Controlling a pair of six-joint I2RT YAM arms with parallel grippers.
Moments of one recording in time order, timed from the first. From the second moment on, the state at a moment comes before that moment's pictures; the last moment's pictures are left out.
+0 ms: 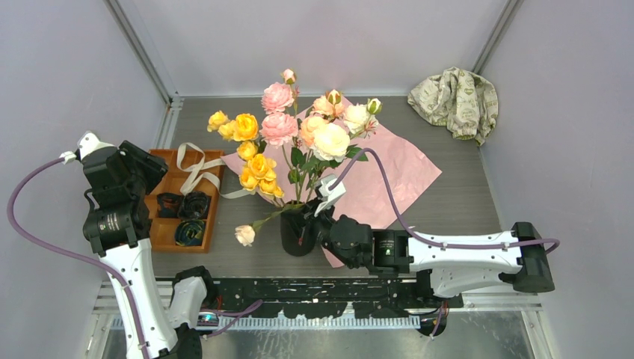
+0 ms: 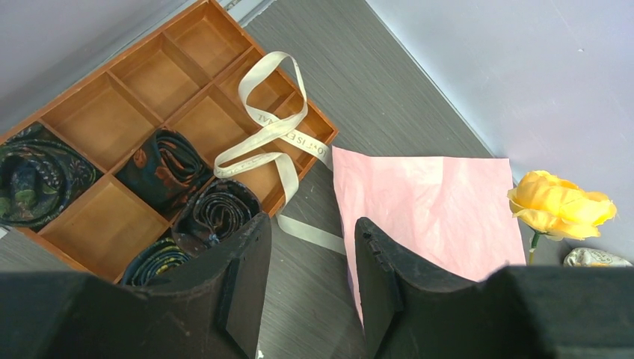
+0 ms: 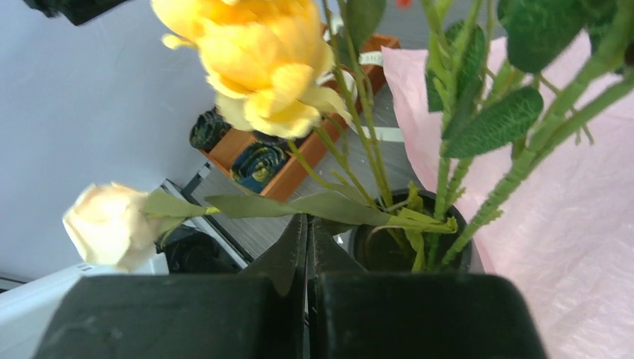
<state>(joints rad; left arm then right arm) 0.32 0.80 1.29 -0.91 -0.05 -0.57 1.46 1.13 0.90 0.13 0.66 0.51</state>
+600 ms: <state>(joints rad) 0.32 0.80 1.29 -0.91 -0.05 -0.58 1.44 1.05 0.85 0.03 0.57 0.60</state>
